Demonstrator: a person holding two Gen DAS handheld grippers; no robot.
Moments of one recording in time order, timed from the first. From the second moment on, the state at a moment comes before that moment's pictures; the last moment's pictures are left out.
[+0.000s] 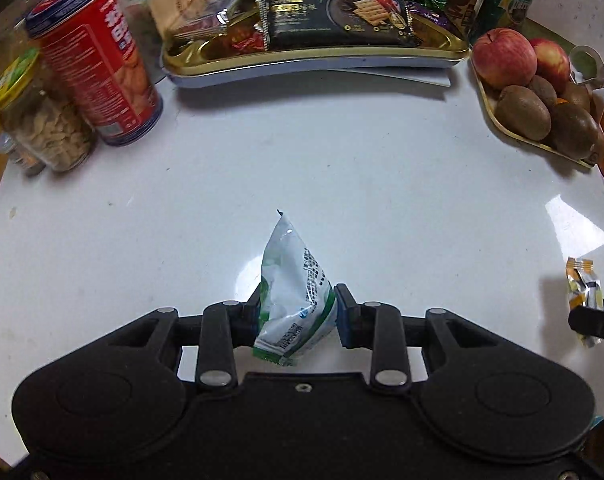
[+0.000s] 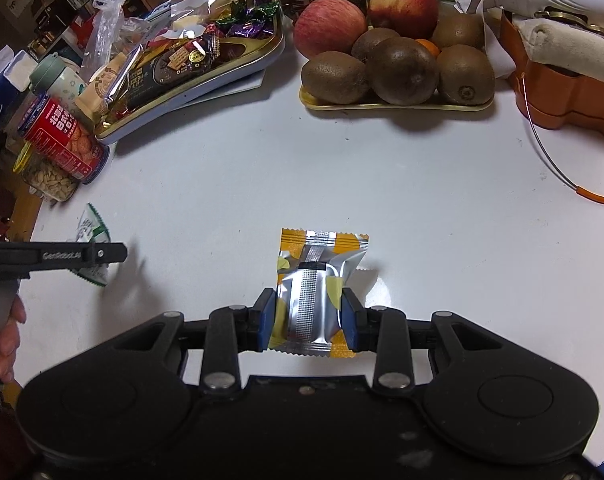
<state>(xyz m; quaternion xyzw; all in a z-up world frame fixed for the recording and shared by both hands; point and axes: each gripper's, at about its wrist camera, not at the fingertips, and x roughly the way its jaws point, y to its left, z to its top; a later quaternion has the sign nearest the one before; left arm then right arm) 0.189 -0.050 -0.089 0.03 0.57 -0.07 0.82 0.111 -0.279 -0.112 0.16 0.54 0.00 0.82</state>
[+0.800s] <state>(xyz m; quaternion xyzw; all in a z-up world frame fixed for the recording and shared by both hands) 0.163 -0.037 -0.077 0.01 0.54 -0.04 0.84 0.108 -0.264 -0.118 0.10 0.55 -0.01 0.83</state>
